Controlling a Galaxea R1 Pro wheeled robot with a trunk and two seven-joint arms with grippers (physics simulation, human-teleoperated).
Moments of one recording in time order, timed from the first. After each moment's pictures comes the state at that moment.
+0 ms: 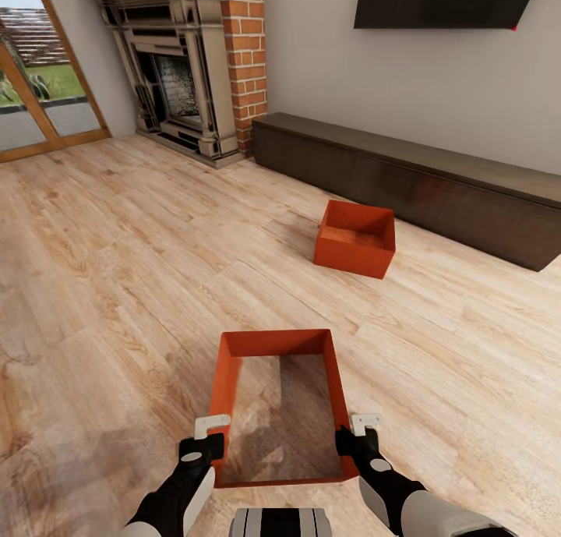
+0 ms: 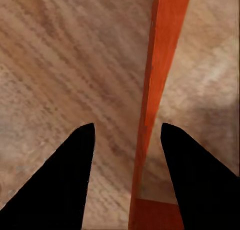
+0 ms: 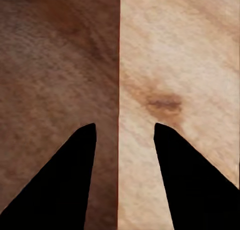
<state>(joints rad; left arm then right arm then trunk) -0.49 -0.14 -0.03 -0.53 0.07 0.13 0.31 -0.67 0.08 0.12 -0.08 -0.05 -0.30 -0.08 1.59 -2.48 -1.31</state>
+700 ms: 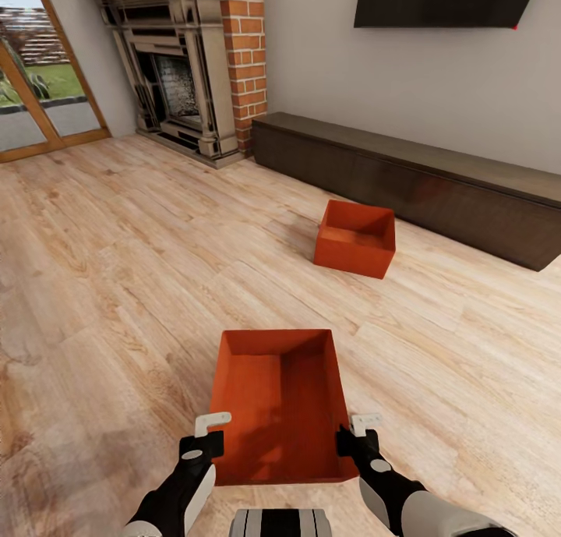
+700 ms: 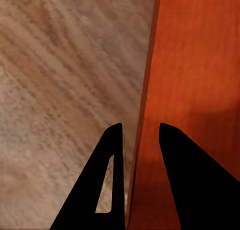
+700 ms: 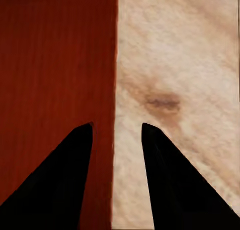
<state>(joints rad) -0.49 -0.14 -0.03 -0.55 0.06 0.12 0.32 -0.67 0.08 0.13 -0.07 -0.05 -0.30 -0.08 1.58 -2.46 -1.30</state>
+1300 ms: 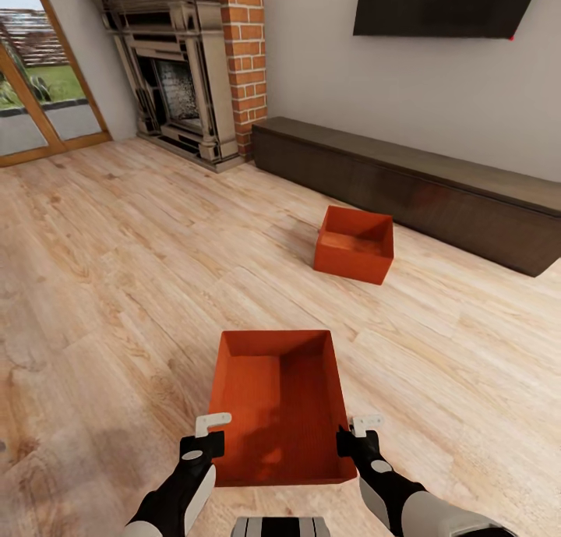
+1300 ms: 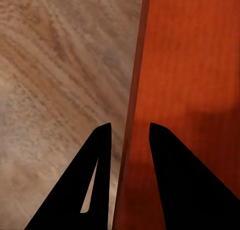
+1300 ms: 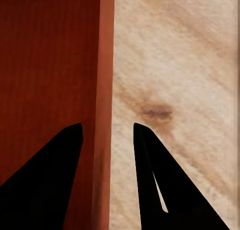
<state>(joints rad) -0.49 -0.14 -0.02 -0.54 0.05 0.12 0.31 -0.67 0.08 0.14 -0.07 -0.07 -0.31 -0.08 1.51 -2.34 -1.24</state>
